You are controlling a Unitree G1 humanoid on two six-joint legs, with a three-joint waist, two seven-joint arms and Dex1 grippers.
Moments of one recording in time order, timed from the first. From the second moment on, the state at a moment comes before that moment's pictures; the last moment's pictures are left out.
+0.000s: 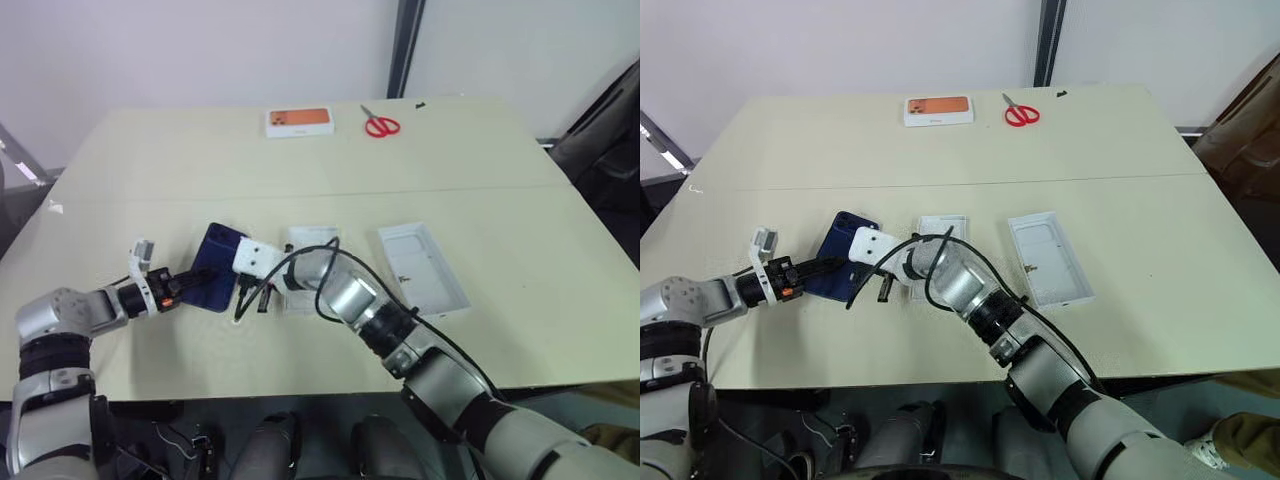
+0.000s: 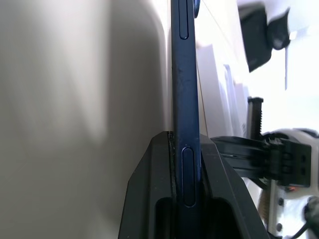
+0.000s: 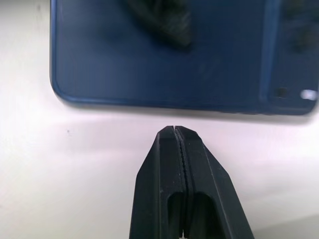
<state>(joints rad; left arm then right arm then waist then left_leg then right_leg) -0.48 0.64 0.41 0.55 -0.66 1.19 -0.97 -0.82 0.06 0.49 0.42 -0.16 0.44 0.76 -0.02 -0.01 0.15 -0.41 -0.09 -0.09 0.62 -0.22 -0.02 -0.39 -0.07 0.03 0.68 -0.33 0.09</state>
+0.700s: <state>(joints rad) -0.43 0.40 0.61 0.24 -0.95 1.30 -0.65 -0.50 -0.42 0.42 -0.09 0.06 0.38 1.10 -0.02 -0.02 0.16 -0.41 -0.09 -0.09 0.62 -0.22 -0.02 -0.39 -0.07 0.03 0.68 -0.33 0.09</state>
